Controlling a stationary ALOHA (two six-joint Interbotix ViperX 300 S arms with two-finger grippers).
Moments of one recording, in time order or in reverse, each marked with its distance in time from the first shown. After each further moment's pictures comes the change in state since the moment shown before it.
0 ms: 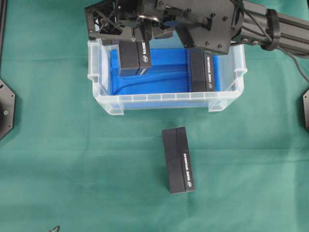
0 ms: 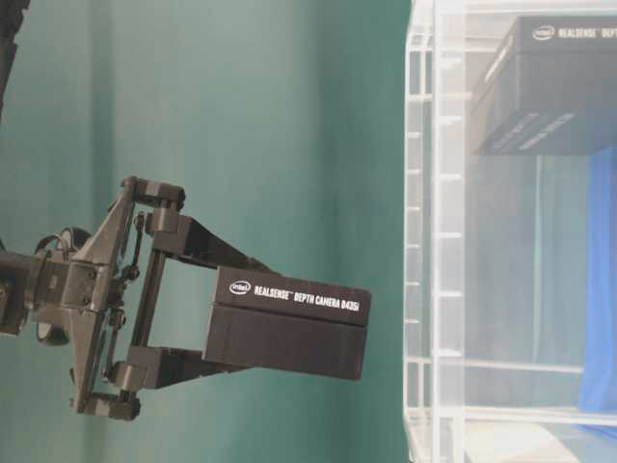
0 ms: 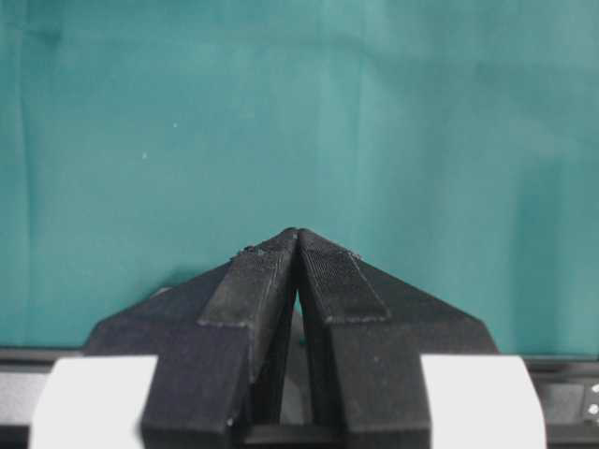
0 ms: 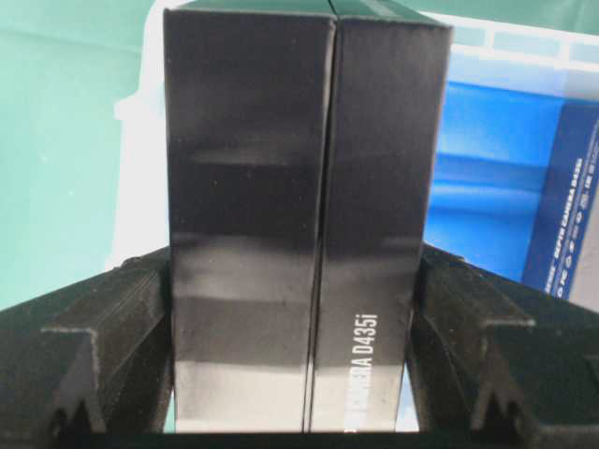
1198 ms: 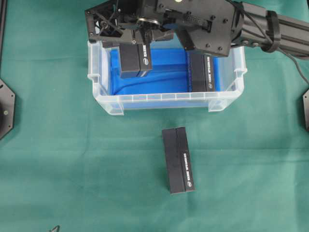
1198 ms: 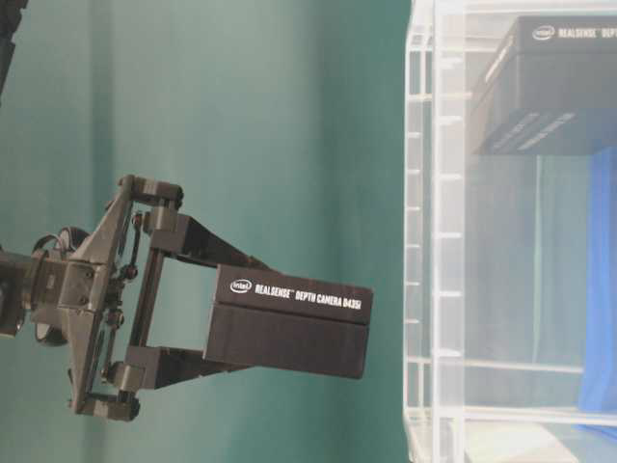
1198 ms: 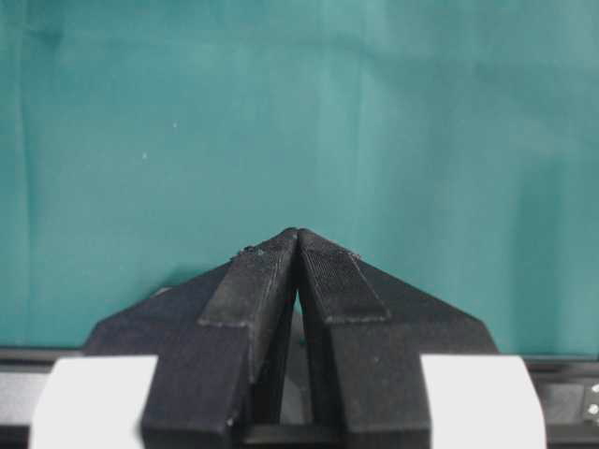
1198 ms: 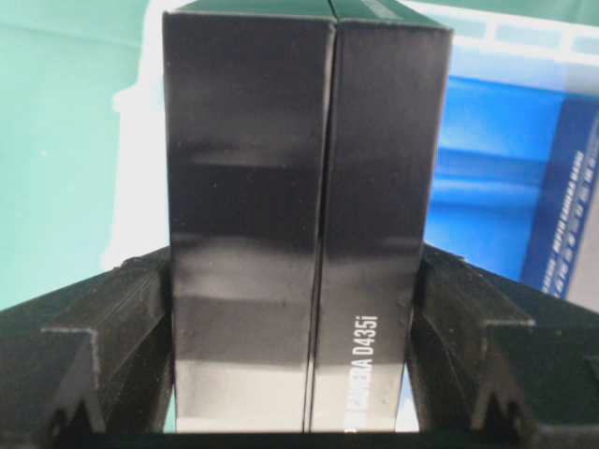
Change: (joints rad) left arm 0.000 -0.002 0.000 0.000 0.000 0.000; right arm 0.011 0.000 0.000 0.000 0.015 0.008
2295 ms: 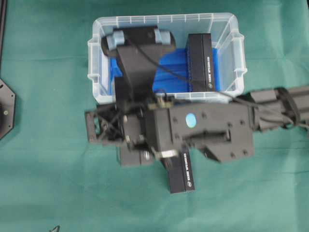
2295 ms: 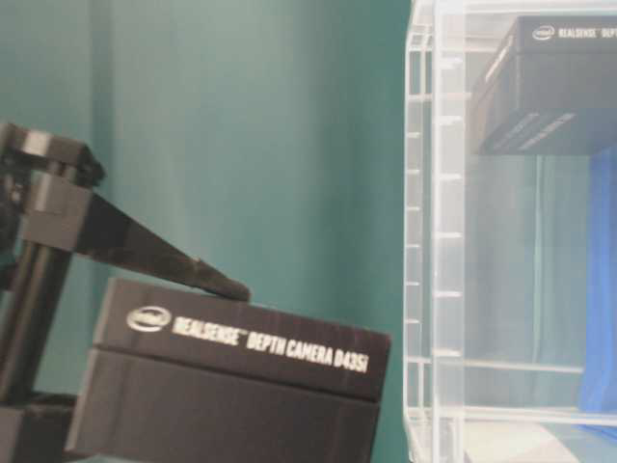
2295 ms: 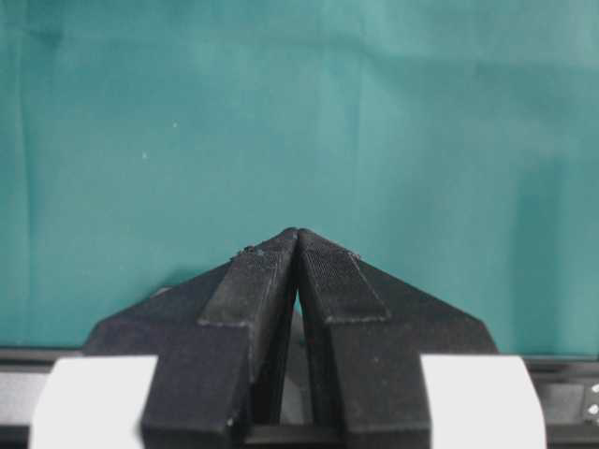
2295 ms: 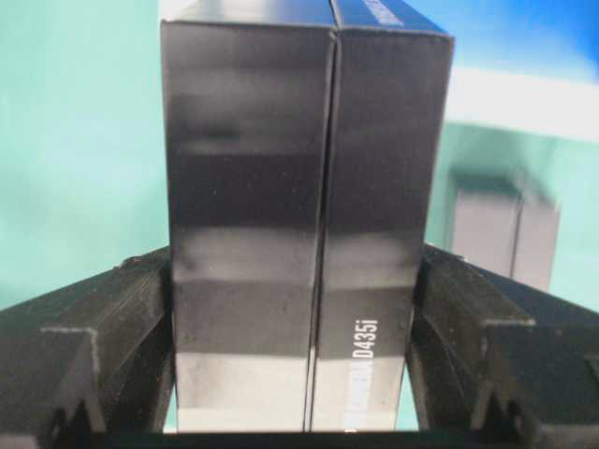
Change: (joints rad) left arm -0.002 0.002 0.000 0.000 -0.002 0.000; right arm 0.308 0.000 -0.002 -0.002 0.041 0.321
